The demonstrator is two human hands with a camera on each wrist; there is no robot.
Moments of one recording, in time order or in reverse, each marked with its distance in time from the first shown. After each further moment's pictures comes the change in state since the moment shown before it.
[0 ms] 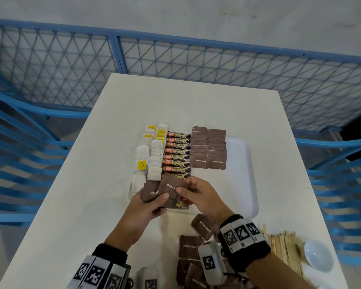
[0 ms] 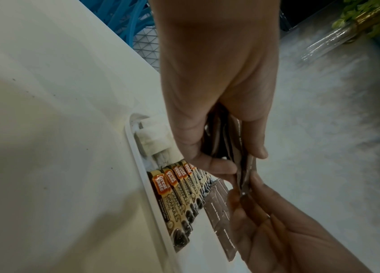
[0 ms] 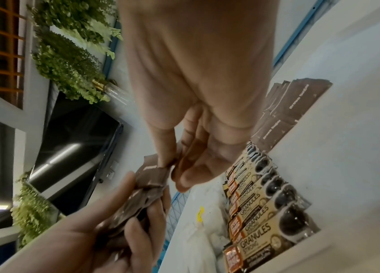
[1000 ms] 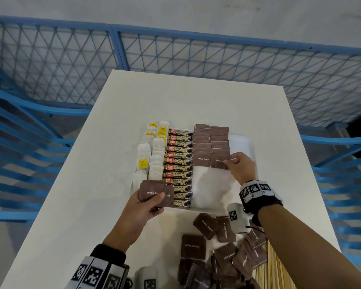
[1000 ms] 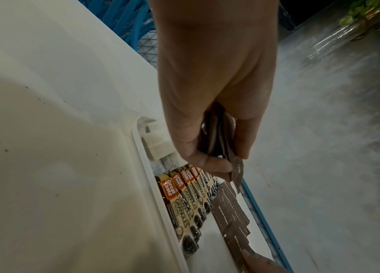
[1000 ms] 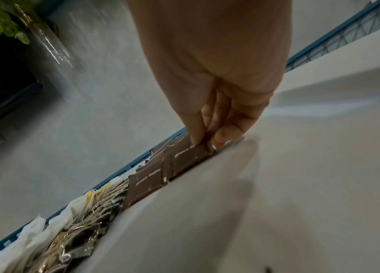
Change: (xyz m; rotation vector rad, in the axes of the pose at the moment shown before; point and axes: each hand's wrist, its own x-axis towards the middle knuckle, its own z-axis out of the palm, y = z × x) left_hand 0.000 0.001 -0.005 -0.017 0.072 -0.034; right_hand 0.067 0.018 -0.124 -0.536 0.667 0.104
